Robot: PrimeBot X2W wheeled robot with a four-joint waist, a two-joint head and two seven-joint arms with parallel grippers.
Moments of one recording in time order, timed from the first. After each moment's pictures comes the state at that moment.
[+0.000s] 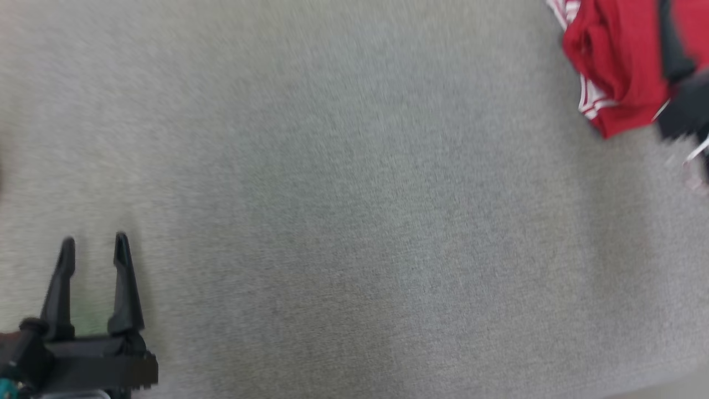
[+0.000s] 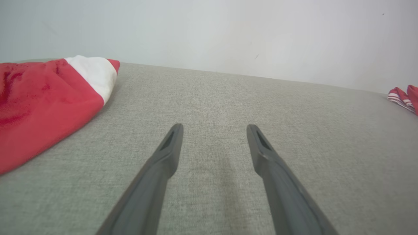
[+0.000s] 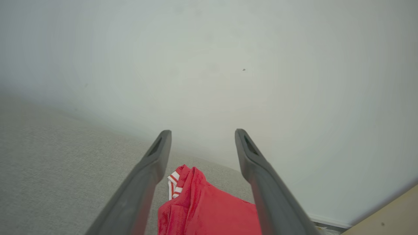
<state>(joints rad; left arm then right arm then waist) -0.13 0.11 0.15 0.00 -0.22 -0.12 -0.26 -0.98 -0.56 0.34 0.63 0.27 0.13 -0.24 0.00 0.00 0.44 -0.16</state>
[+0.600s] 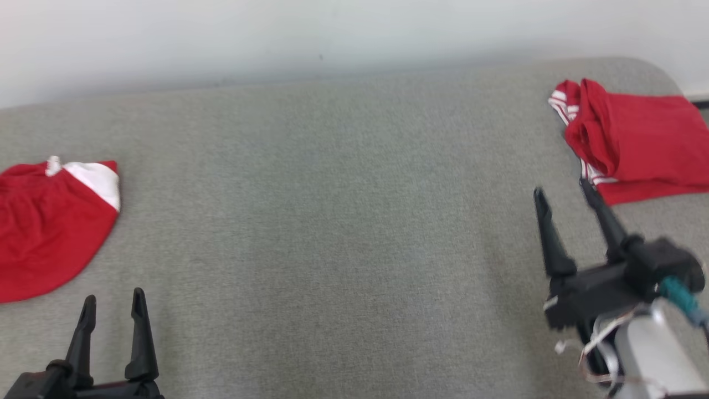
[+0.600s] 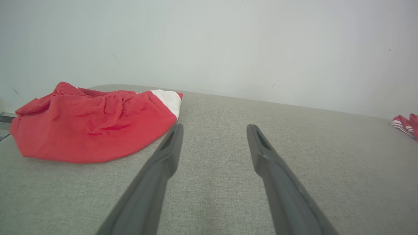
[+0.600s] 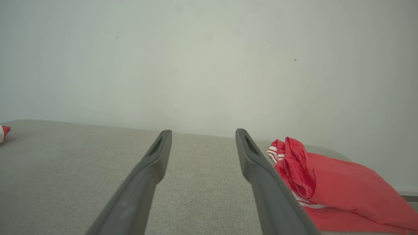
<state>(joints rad) -0.01 0.07 0.17 0.08 -0.20 -0.13 -0.26 -0.36 -0.26 0.16 0.30 0.23 0.13 -0.26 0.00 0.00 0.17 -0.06</state>
